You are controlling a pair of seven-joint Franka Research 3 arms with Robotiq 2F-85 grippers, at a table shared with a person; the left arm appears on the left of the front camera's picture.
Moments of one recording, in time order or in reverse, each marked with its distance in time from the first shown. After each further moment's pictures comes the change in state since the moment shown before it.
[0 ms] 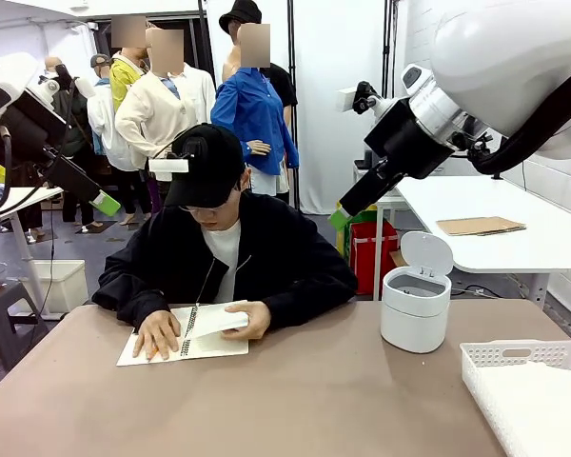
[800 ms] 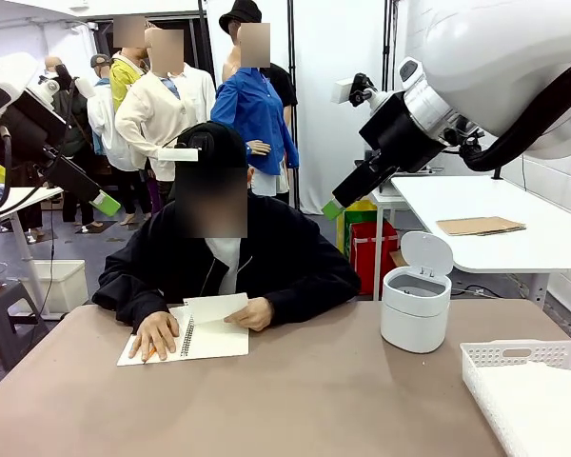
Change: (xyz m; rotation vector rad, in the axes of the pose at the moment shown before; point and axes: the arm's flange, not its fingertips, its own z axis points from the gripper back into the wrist) left arm 0.000 0.000 0.000 0.000 0.000 0.000; right arm 0.009 -0.005 -0.003 -0.009 -0.031 0.002
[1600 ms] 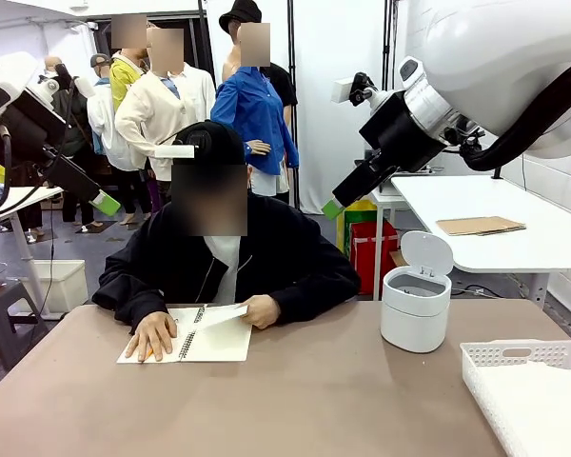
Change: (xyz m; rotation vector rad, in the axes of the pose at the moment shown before) left arm 0.000 0.000 0.000 0.000 0.000 0.000; right arm 0.000 0.000 0.000 0.000 0.000 0.000
